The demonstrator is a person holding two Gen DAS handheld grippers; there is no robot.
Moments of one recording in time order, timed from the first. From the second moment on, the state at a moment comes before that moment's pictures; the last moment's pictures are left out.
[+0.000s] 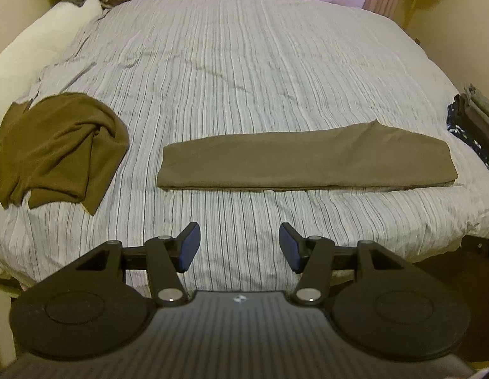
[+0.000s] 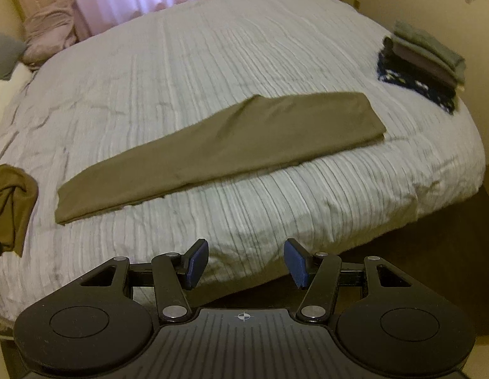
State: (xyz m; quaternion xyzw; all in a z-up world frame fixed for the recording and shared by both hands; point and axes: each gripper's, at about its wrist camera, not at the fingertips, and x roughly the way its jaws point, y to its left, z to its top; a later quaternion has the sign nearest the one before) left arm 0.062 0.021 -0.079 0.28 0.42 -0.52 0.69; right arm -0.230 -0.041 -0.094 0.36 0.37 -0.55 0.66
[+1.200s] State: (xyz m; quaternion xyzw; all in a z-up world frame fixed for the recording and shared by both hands) left arm -0.075 -0.029 -0.076 0.25 0.45 -0.44 0.73; right arm -0.330 -0.145 -0.075 0.32 0.39 -0.47 0.73
